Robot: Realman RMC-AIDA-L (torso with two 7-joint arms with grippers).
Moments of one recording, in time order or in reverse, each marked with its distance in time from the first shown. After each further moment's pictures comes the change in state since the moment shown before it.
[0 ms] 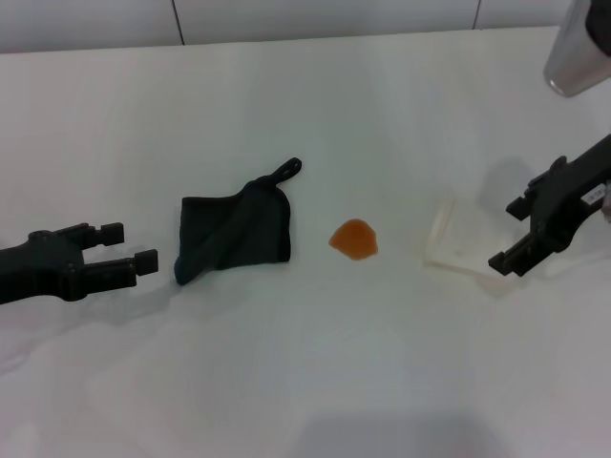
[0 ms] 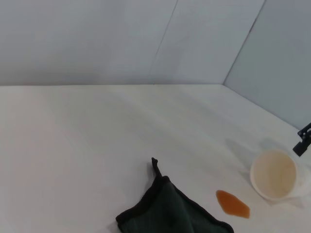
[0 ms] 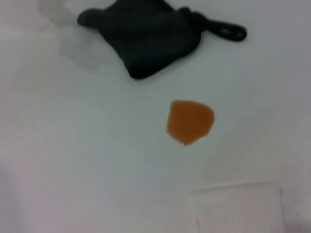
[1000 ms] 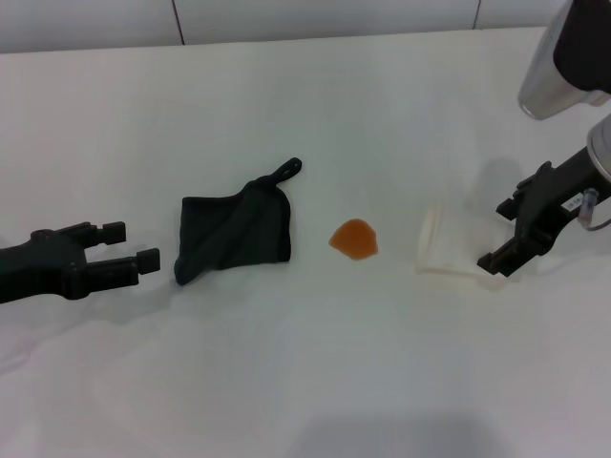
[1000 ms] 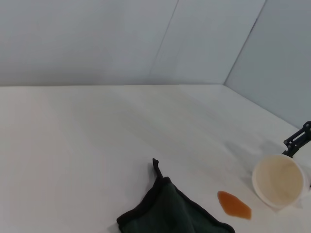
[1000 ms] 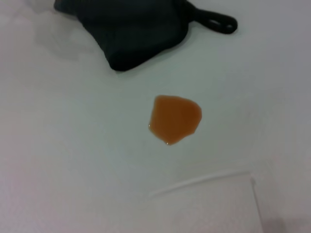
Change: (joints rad) left arm -0.002 -0.003 0.002 0.000 0.000 -0.008 0.000; right arm -0.010 0.002 -0.080 0.068 -0.009 0.139 -0.005
